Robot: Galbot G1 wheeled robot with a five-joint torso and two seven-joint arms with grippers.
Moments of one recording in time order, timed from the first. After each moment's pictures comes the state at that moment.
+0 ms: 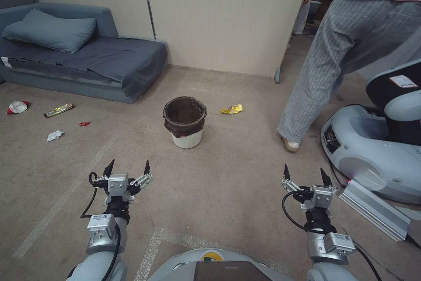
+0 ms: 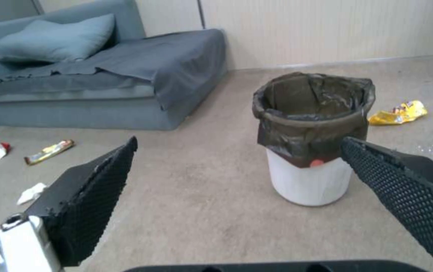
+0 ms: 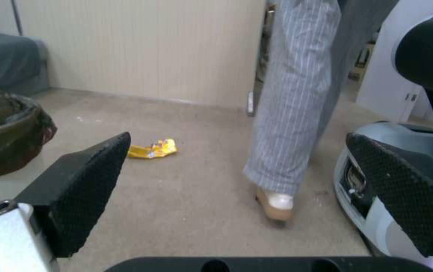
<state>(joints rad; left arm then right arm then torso) 1.90 -1.50 -0.58 -2.43 0.04 0.15 -0.12 -1.90 1.61 0.70 2.27 0.00 0.17 0.05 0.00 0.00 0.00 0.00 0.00</state>
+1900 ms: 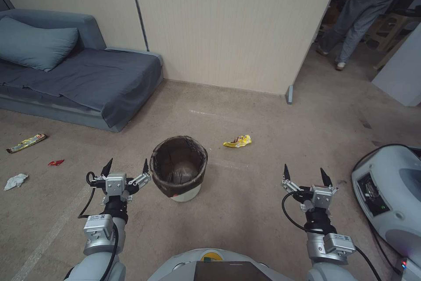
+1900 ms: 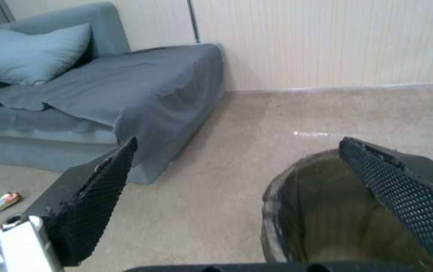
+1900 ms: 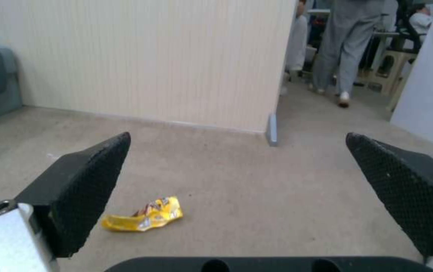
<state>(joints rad) 1.90 -1.51 -0.59 -2.45 0.03 0.15 -0.12 -1.90 1.61 0.71 2.26 0.00 0.19 0.05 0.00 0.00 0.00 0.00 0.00</state>
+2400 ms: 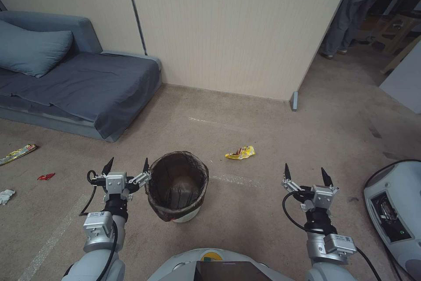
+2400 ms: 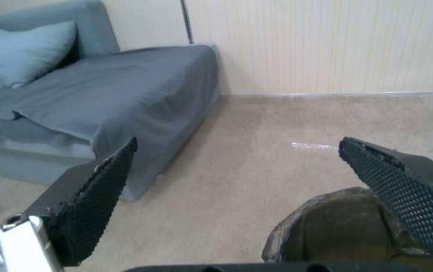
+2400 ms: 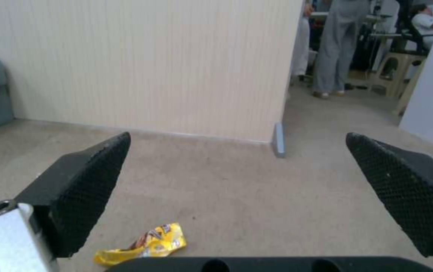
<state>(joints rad) 1.87 -1.48 -0.60 -2.44 -0.01 0.20 -0.12 -1.90 1.61 0.70 2.26 0.01 0.20 0.06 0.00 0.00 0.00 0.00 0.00</state>
